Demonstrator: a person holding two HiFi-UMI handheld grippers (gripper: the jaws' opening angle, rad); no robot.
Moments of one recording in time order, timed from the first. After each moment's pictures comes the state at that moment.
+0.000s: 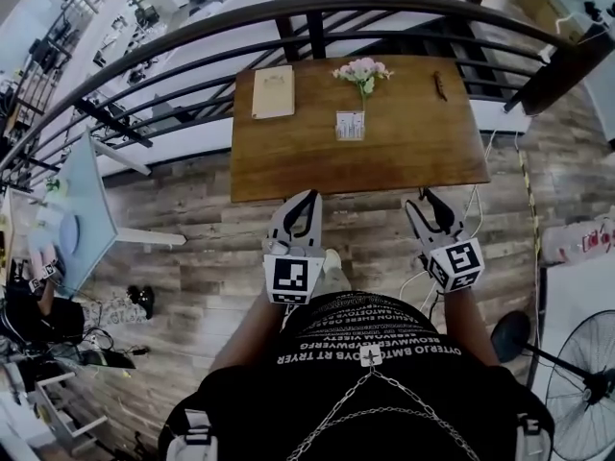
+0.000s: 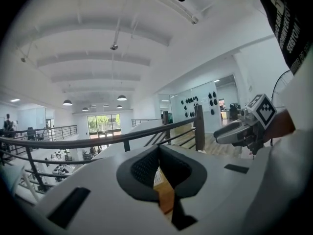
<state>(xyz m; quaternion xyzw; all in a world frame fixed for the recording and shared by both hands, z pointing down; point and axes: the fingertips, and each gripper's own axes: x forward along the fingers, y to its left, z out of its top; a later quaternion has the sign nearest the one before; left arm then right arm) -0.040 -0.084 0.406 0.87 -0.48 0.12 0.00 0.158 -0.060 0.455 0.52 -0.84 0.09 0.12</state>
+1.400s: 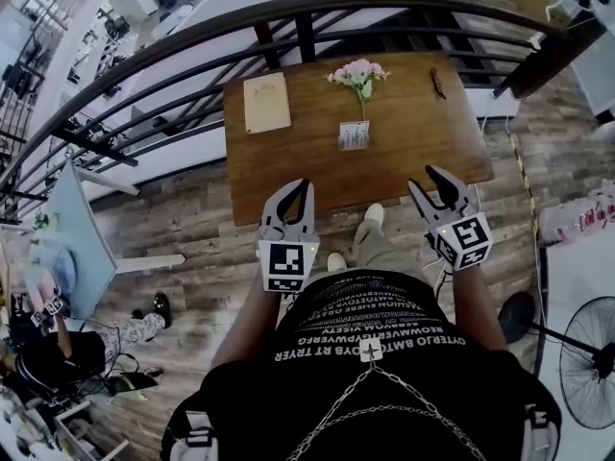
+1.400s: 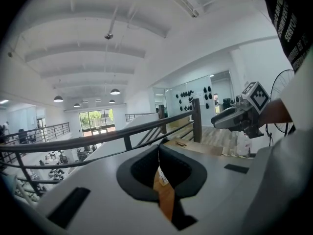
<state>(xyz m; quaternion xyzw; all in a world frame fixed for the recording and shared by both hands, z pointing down) -0.086 -0.188 0.425 0.88 -0.44 0.16 0.01 0.127 -0.159 0.443 0.53 -0.83 0.08 0.14</state>
